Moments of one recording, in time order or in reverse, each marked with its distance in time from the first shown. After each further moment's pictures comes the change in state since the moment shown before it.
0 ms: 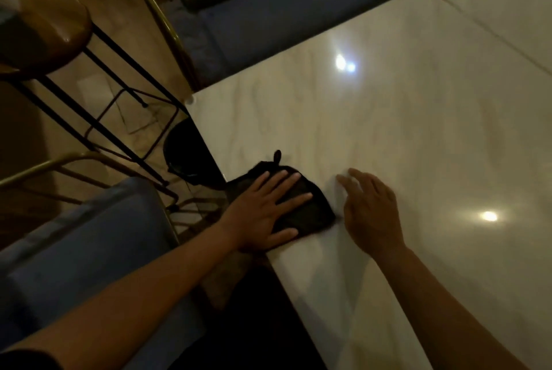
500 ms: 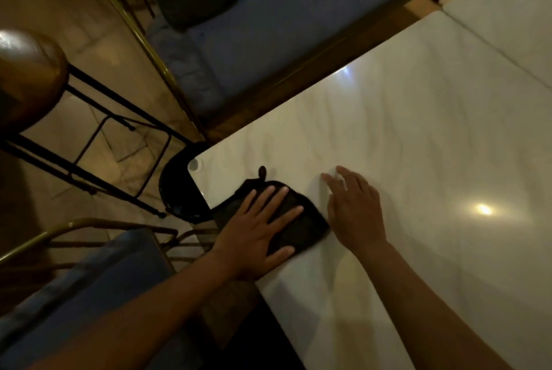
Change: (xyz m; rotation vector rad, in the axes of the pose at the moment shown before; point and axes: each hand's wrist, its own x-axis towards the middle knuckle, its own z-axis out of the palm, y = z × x) left_hand 0.044 -0.128 -0.021 -0.072 0.028 -0.074; right_hand 0.167 -0.068 0.015 -0.019 -0.070 0.095
